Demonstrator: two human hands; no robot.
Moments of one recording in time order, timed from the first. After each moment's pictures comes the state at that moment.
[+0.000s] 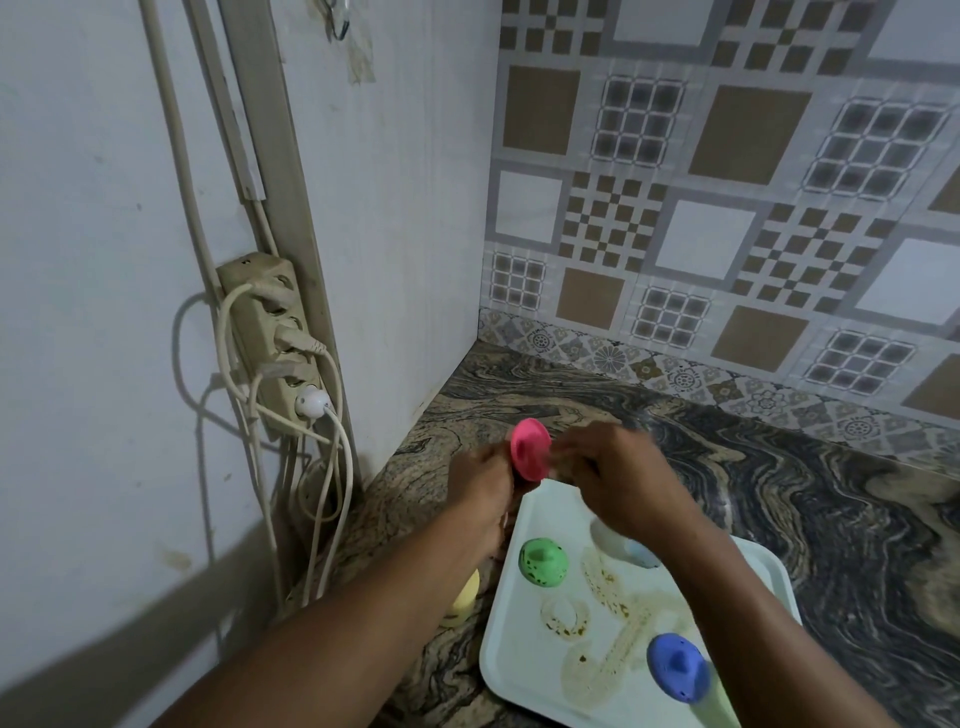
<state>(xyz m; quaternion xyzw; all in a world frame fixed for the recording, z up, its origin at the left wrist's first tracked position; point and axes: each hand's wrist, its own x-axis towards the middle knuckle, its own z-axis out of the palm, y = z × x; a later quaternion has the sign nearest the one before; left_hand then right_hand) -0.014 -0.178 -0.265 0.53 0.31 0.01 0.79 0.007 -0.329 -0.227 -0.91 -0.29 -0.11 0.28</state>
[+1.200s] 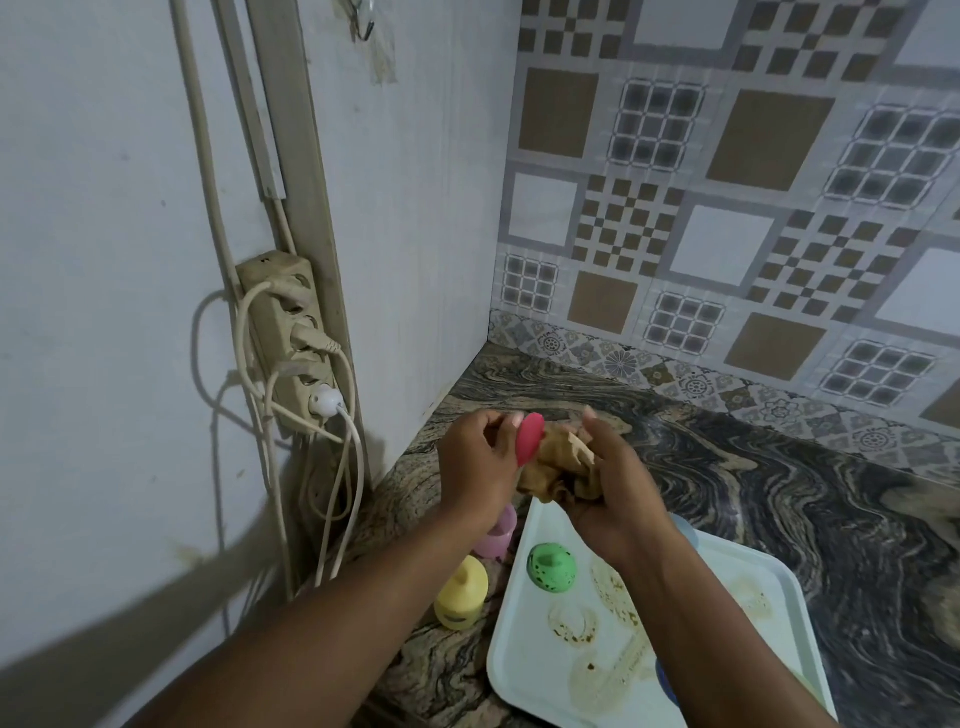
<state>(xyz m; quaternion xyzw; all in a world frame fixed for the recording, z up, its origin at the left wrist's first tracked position) -0.006 -0.153 -0.269 0.81 0.15 0.25 0.51 -0.012 -0.285 -0.222 -0.53 0.09 0.18 0.82</state>
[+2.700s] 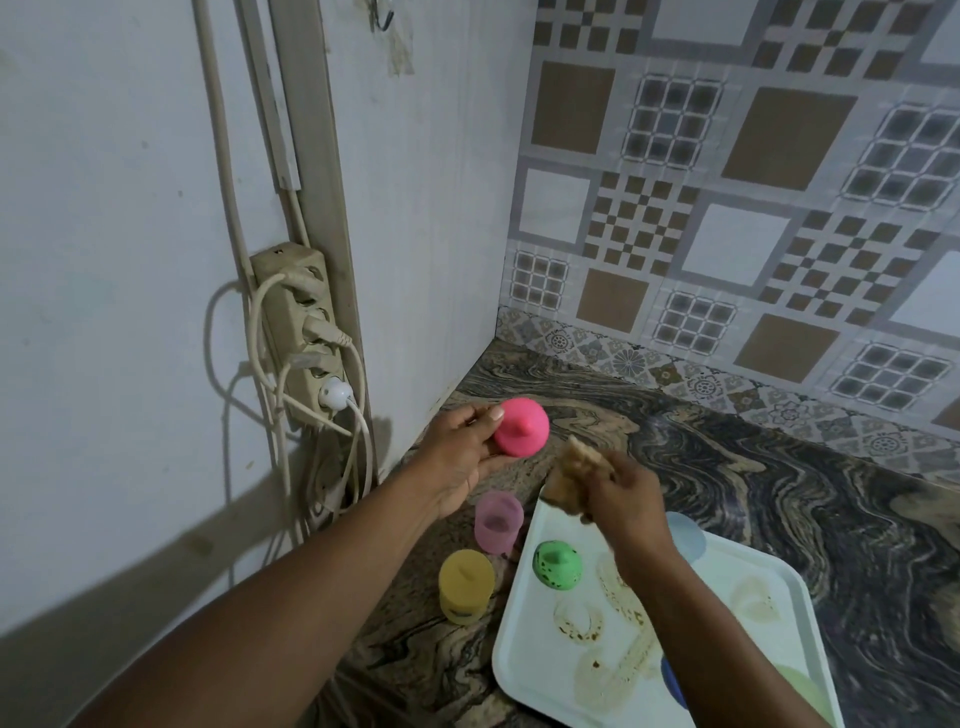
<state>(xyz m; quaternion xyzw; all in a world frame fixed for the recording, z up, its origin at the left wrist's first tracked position) 0.000 -0.113 -0.266 0.52 0.14 -0.01 0.84 0.000 -0.303 -0.277 -0.80 0.02 0.01 0.59</state>
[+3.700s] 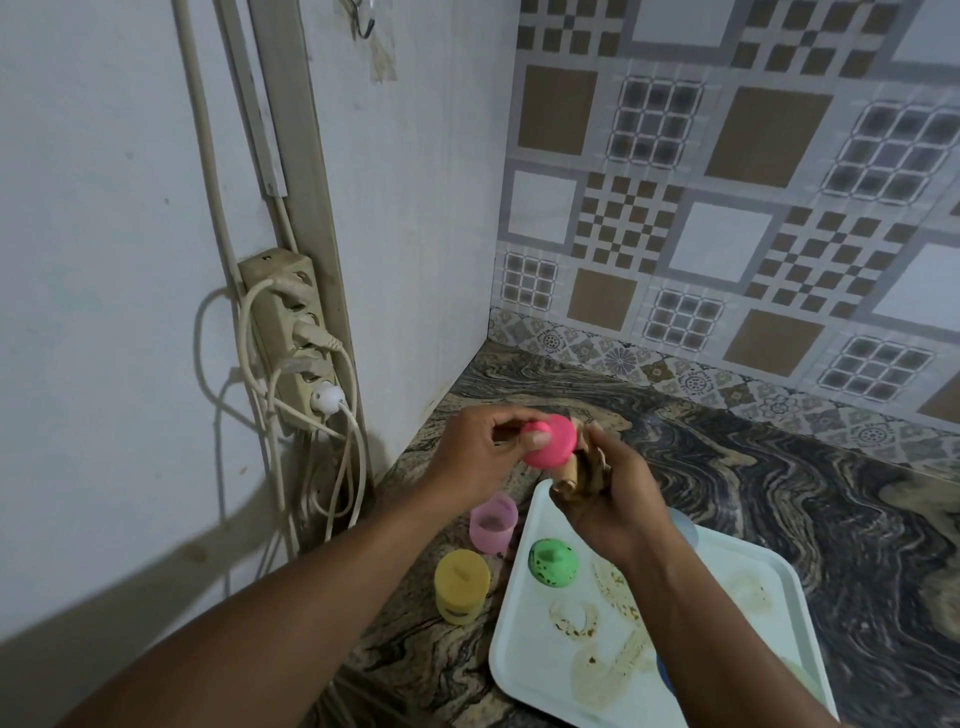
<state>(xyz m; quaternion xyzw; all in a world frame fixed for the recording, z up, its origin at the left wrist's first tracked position) 0.000 -0.125 -0.267 0.78 -0.06 0.11 0.61 0.001 -0.296 -0.253 -0.43 0.08 0.22 0.87</state>
